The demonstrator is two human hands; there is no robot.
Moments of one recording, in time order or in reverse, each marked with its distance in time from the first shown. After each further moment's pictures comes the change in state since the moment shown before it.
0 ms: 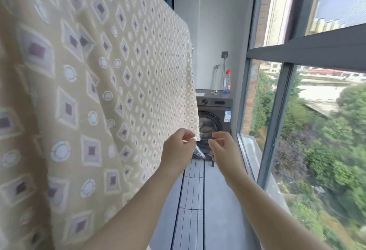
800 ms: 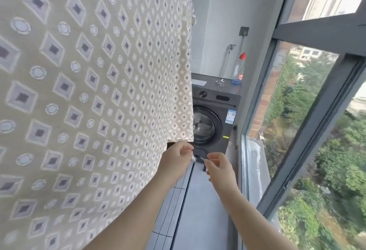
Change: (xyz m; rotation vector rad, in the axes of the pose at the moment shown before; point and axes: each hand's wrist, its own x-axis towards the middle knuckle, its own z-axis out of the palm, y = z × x) left_hand 0.295 -0.087 0.269 0.005 -0.074 -0.264; right_hand 0.349 0.185 -0.067 -0.124 -0.198 0.267
